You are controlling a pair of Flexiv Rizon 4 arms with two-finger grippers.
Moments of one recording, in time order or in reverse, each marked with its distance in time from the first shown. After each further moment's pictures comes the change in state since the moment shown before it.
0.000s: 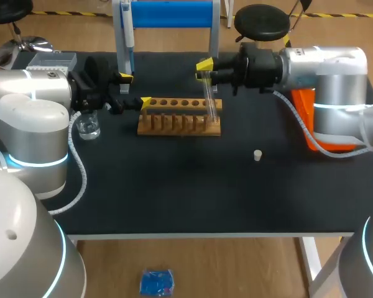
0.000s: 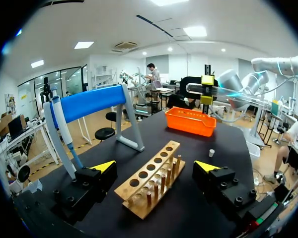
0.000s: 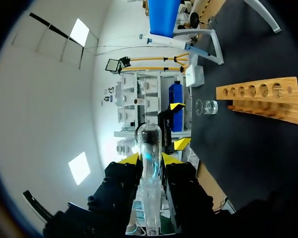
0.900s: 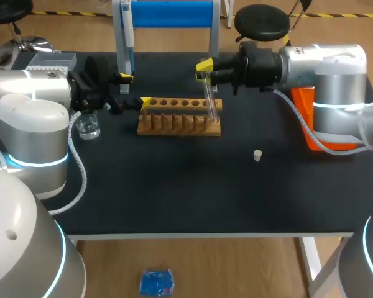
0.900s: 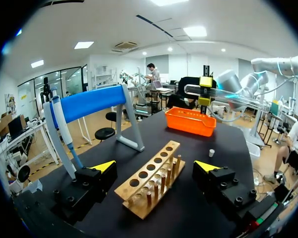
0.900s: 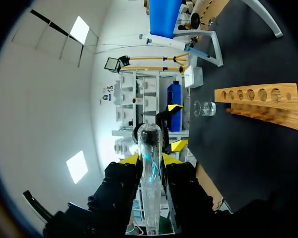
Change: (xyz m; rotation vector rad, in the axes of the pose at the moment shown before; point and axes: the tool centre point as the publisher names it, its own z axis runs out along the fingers) left arm 0.001 -0.001 0.000 0.001 0.001 0.007; right arm -0.003 0.003 -0.001 0.004 -0.009 -0.006
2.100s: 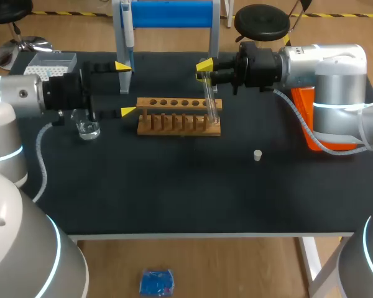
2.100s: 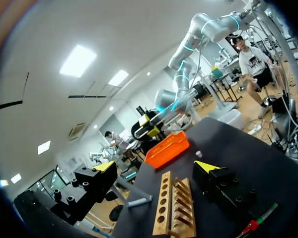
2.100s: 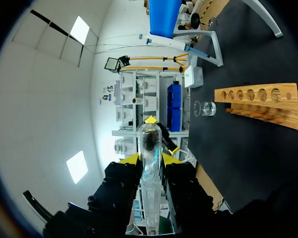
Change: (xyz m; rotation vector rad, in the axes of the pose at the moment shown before) left arm 0.021 -0.025 -0.041 0.464 0.240 0.741; right arm 0.000 0.000 0.000 0.000 0.000 0.000
